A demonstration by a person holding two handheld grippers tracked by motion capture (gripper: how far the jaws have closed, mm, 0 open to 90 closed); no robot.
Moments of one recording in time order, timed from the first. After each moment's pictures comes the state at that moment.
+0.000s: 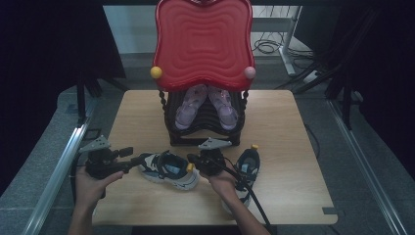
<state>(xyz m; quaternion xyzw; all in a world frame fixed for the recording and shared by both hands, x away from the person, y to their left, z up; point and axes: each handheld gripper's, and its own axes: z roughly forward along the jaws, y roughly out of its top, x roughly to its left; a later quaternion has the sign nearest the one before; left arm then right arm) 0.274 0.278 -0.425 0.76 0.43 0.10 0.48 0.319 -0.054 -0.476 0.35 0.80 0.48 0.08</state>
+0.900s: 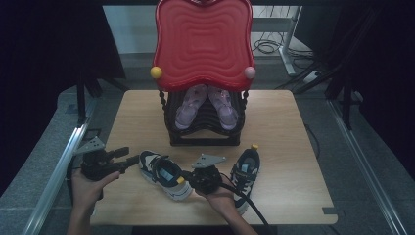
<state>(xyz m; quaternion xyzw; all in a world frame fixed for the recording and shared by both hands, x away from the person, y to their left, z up) 0.268 0.286 -0.426 0.74 0.44 0.11 0.49 0.272 -0.044 -0.477 0.30 0.82 0.48 0.06</state>
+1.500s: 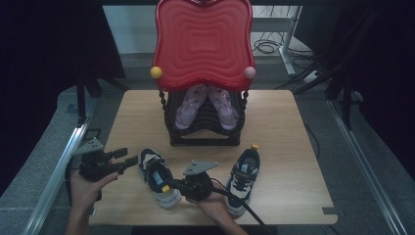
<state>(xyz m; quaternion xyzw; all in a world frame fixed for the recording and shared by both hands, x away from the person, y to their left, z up) 0.267 0.290 -0.428 0.74 0.44 0.11 0.49 0.259 -0.023 -0.486 0.26 0.82 0.51 0.00</state>
